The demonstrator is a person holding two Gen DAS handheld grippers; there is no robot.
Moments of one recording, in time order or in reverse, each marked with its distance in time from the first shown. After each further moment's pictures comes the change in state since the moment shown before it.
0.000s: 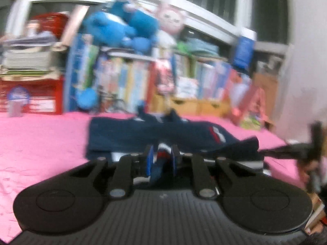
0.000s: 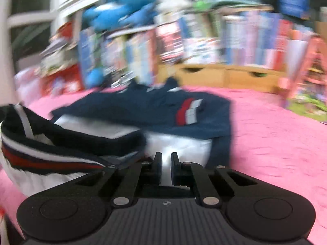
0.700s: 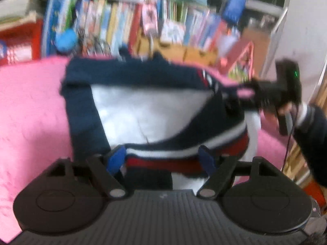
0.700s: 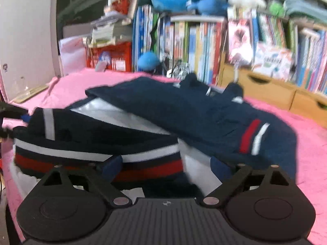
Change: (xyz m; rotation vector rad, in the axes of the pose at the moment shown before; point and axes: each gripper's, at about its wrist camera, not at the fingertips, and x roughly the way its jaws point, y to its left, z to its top) left arm 0.036 0.000 -0.051 0.035 0.295 -0.161; right arm 0.080 0.049 0.034 -0.266 0.087 0.286
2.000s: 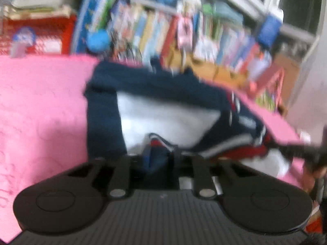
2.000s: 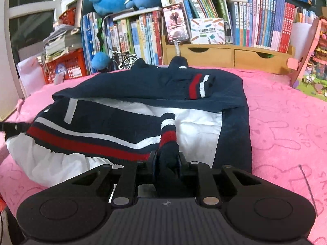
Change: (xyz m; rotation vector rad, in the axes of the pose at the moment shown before) left arm -0.016 0.000 0.018 -0.167 -0.189 0.115; right arm -0.060 -0.002 -0.068 0.273 -0.036 -0.213
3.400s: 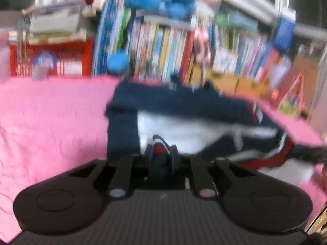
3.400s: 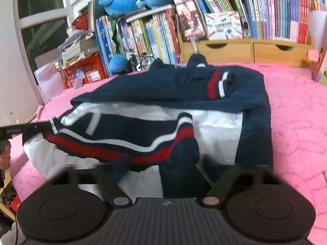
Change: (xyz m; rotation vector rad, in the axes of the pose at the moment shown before) left arm -0.005 -0.010 -0.003 0.063 -0.072 0.175; right arm 0.005 -0.007 0.012 0.025 0.008 0.129
